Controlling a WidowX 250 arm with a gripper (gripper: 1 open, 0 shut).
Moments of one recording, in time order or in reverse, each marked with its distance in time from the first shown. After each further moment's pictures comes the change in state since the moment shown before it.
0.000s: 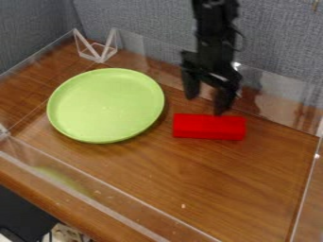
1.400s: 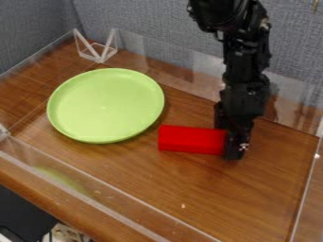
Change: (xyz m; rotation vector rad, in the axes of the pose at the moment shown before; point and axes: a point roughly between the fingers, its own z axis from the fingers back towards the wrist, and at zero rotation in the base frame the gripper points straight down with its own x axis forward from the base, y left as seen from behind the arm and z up) arm -0.012 -0.036 -0.040 -0.084 0.090 -0.501
